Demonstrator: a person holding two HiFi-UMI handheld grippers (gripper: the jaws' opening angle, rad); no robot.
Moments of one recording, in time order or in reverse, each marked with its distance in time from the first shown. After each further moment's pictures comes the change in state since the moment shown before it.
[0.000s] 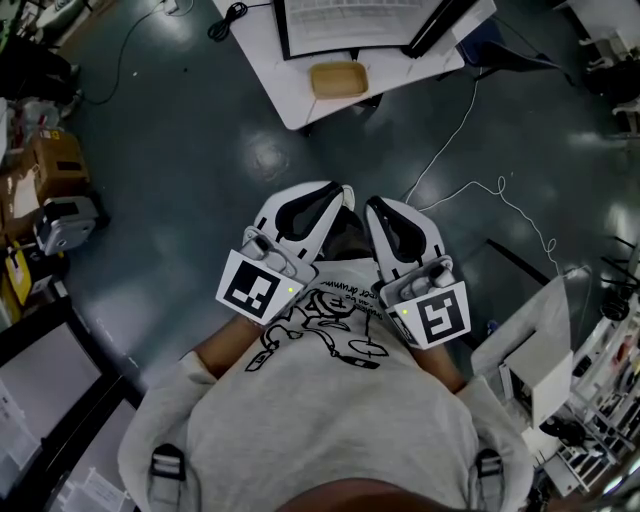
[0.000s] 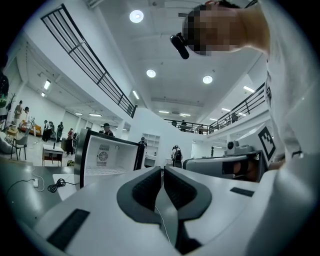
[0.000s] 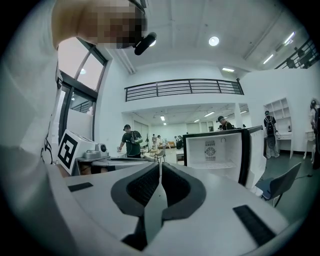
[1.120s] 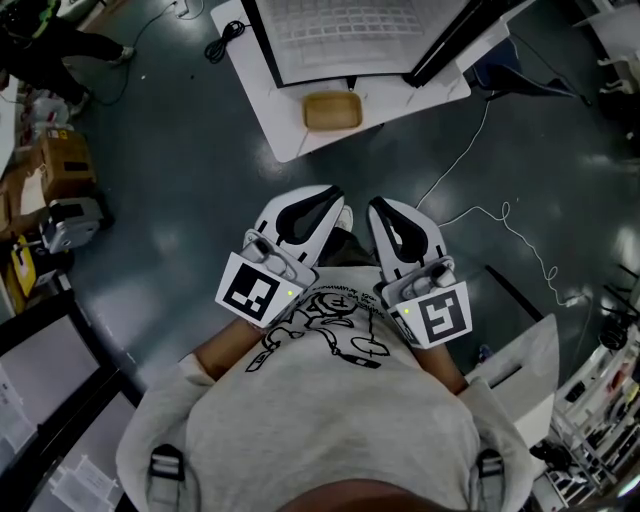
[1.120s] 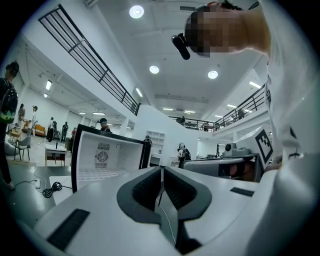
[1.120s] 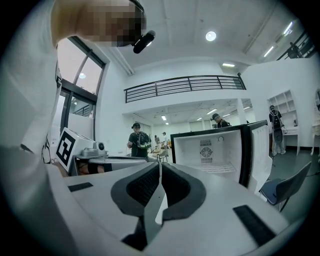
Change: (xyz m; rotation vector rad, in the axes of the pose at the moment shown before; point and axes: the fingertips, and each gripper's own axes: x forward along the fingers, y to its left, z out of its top) left arm 0.114 0.042 0.005 0.007 0.025 0.053; right arm 0.047 -0.120 0.012 0.022 0.001 0.057
